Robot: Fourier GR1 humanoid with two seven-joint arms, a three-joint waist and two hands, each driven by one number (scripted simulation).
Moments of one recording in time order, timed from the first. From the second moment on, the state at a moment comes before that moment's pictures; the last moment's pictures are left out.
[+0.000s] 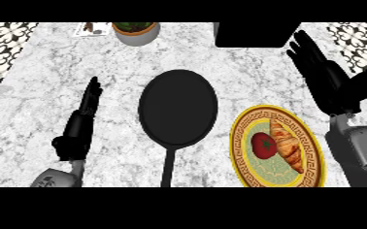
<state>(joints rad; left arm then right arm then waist) -0.09 0.32 -0.28 -1.43 0.16 0.37 -0.19 -0.35 -0.44 0.11 -1.48 -0.40 -0.07 0.15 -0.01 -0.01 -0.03</state>
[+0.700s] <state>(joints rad) -0.05 0.53 -0.14 -1.30 0.20 0.32 0.08 -0.18 -0.37 0.05 -1.52 -0.38 -0.01 -0.20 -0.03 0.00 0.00</state>
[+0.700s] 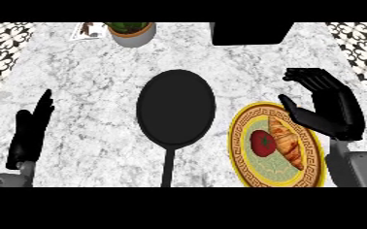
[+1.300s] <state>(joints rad) -0.10 0.56 -0.12 -1.29 0.18 0.28 0.19 0.02 -0.59 0.00 -1.63 -0.23 0.18 -0.35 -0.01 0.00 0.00</state>
